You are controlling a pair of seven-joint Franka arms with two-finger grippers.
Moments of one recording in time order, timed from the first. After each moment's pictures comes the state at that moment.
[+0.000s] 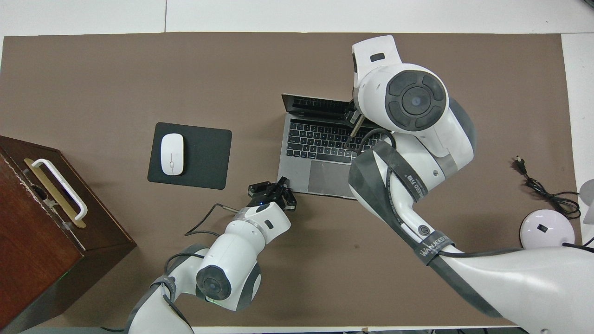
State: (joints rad) left arm -0.82 0.29 0.00 -2.46 -0.43 3.50 0.01; right arm 0.02 0.37 0.44 -1.61 -0.43 2.26 -0.36
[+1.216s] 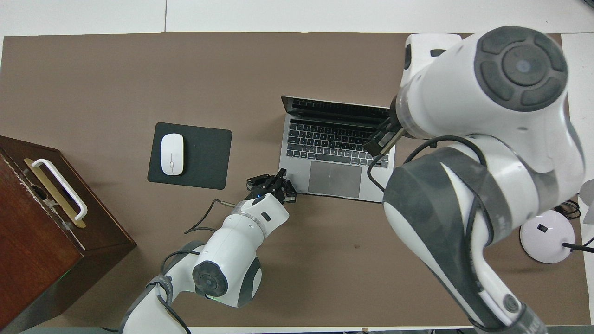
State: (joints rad) left arm -0.78 0.11 0.01 -2.41 -0.49 3.26 -0.01; right arm 0.00 0.05 0.33 -1.58 -0.04 1.66 -0.19
